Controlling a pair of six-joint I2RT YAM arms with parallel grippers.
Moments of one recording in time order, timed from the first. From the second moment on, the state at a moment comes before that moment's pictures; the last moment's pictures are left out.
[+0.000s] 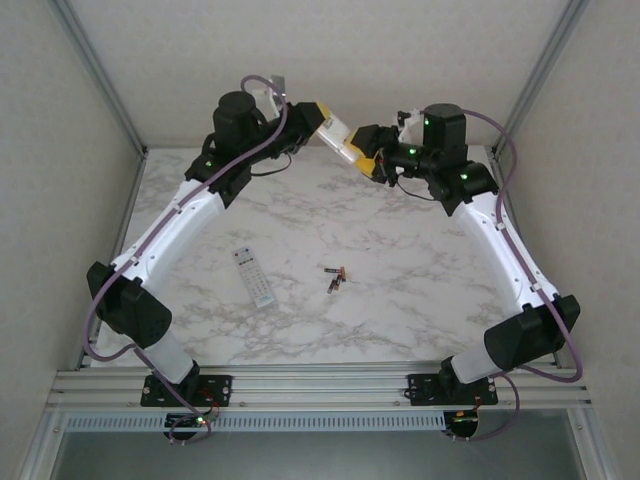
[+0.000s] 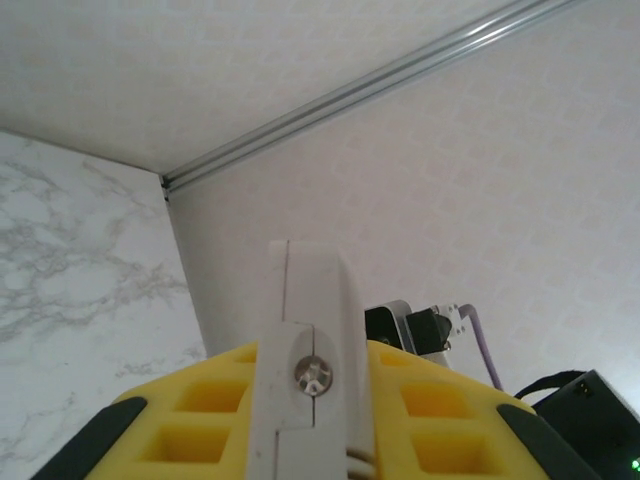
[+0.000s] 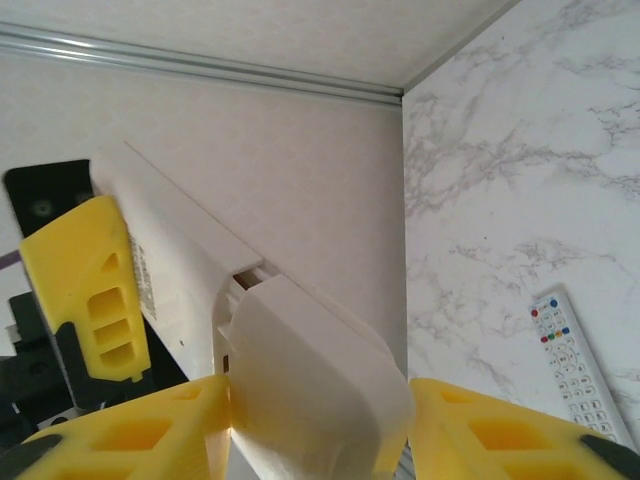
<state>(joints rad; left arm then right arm) -0.46 1.67 1.76 -0.14 0.44 -1.06 0.37 1.50 1.64 -0.50 -0.69 1.14</state>
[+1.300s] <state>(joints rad) -0.42 1.45 1.58 -0.18 0.16 -0.94 0.38 1.56 1.54 -0.80 -0.58 1.02</state>
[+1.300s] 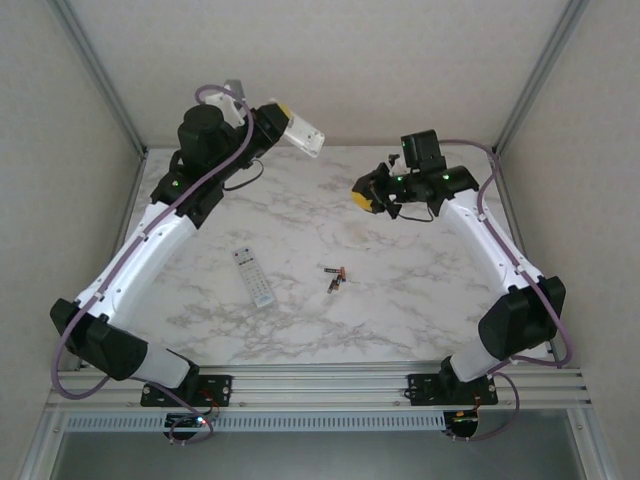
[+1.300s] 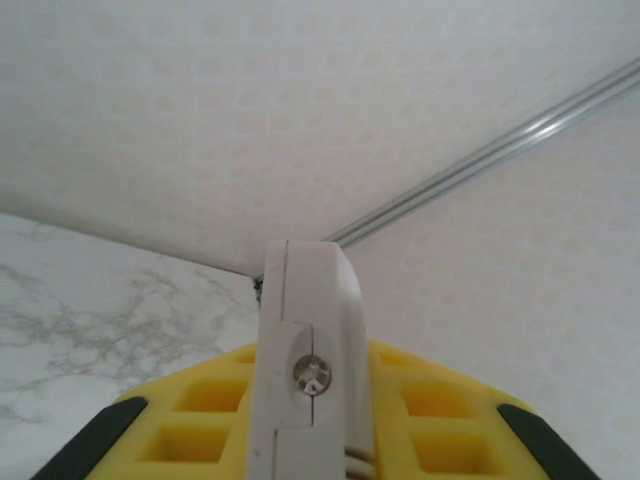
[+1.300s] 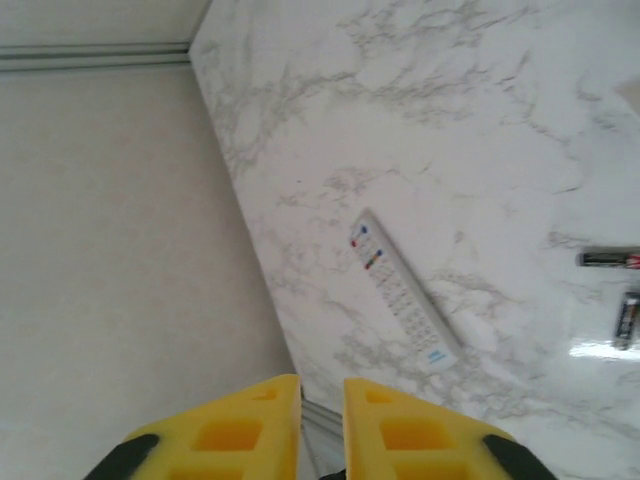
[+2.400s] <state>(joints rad) -0.44 1.57 1.62 -0.21 0.35 -0.88 0.61 1.50 1.62 -0.54 -0.31 -0.56</state>
